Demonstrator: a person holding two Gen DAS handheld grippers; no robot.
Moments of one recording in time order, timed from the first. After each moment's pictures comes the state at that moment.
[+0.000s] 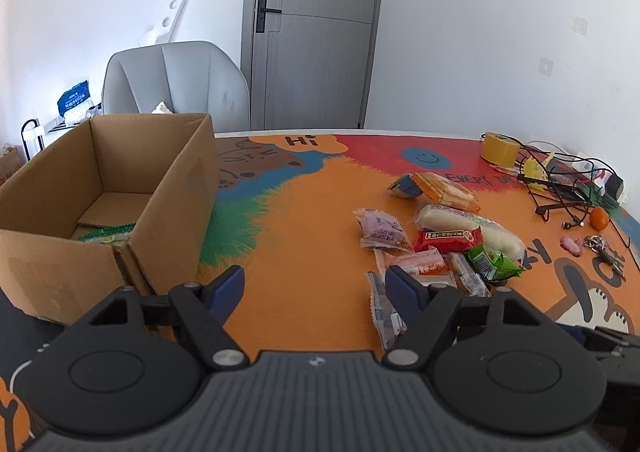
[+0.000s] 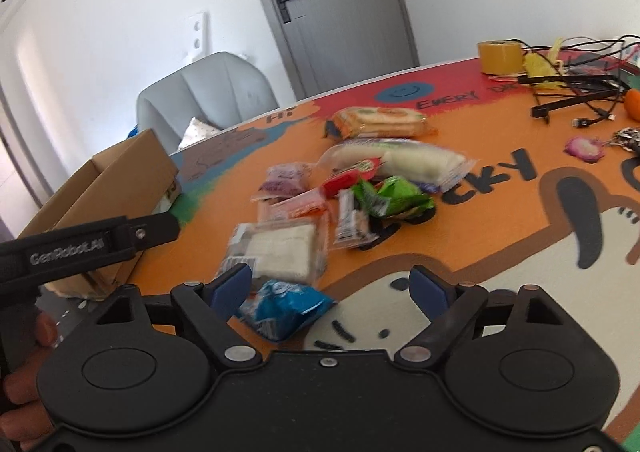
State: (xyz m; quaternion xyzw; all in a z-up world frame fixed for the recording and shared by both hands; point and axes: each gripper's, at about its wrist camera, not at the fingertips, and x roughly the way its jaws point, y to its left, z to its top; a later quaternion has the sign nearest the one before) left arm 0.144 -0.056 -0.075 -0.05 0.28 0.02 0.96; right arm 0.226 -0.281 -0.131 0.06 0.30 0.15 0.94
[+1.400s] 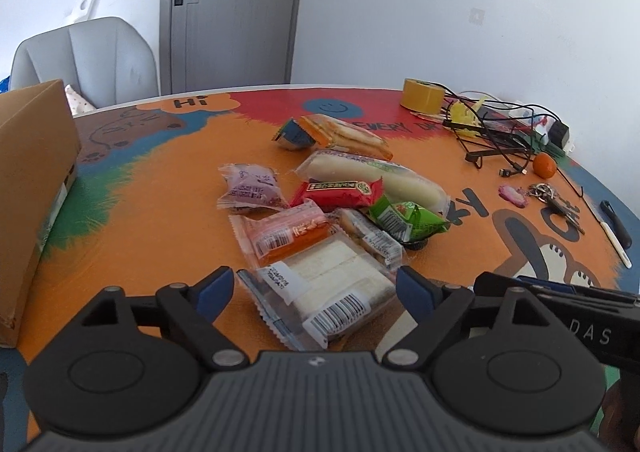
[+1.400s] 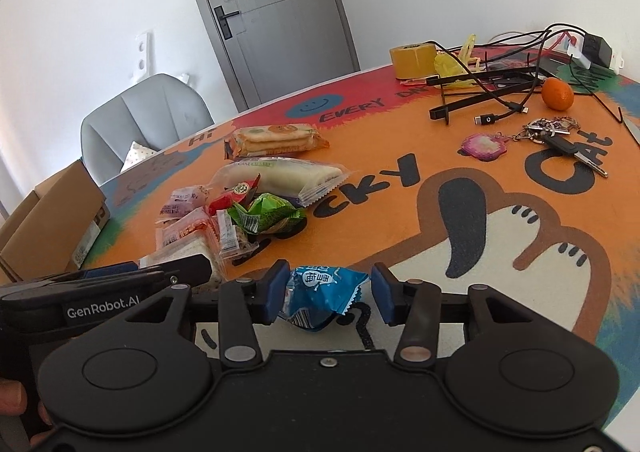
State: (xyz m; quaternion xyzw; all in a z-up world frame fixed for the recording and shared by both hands) left arm 0.180 -0.124 -0.114 -0.03 0.32 -0.10 0.94; right arm 0.231 -0.351 -0.131 0.08 0.30 0.07 0.95
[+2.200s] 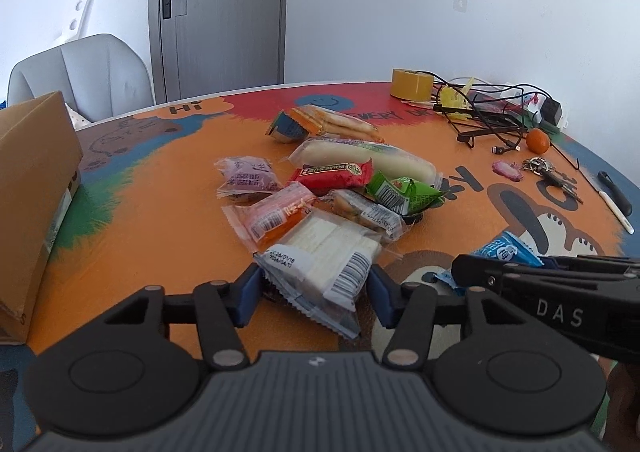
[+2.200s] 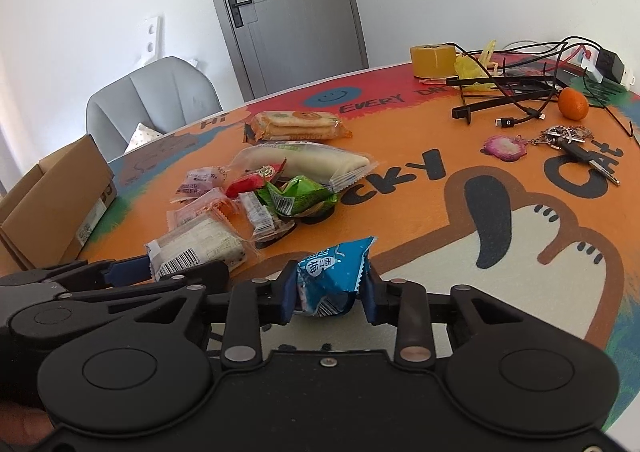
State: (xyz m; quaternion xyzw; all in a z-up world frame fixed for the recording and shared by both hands) left arm 0.164 -0.128 -0.117 0.01 0.32 -0.10 0.94; right arm 0.225 -0.325 -0.133 0.05 0.30 0.08 0.95
